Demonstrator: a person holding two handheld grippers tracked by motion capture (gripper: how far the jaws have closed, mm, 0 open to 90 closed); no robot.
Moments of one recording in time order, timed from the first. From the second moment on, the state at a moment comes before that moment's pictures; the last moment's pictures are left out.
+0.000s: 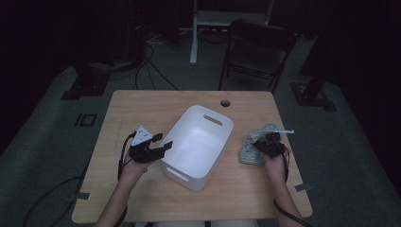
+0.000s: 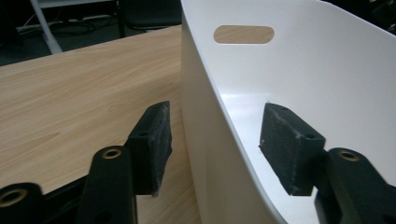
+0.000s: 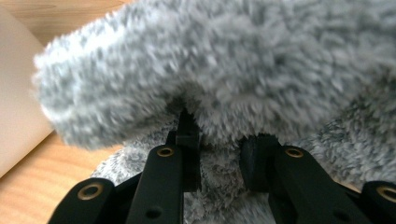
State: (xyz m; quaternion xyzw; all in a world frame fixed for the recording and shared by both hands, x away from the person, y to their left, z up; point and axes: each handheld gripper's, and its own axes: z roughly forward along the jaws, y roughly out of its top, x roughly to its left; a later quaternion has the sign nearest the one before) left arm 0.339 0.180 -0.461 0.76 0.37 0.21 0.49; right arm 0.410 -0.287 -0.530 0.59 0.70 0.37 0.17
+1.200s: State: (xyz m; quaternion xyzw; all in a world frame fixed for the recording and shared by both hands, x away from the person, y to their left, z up) left arm 0.329 0.186 -0.446 0.73 0.38 0.20 0.53; right arm 0.396 -0.279 -0.496 0.52 0.69 0.46 0.19
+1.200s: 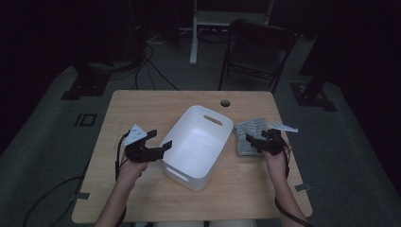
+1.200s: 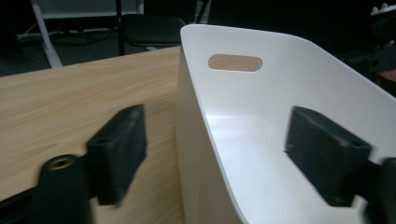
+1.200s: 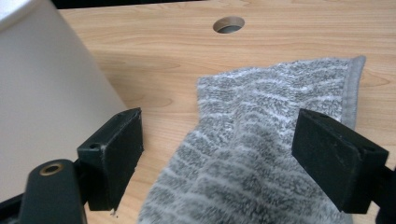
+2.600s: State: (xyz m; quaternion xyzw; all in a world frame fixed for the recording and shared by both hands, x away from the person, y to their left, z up) left arm 0.275 0.245 -0.450 0.70 0.43 0.26 0.51; right arm 0.318 -0.314 -0.501 0.51 0.69 0.47 0.19
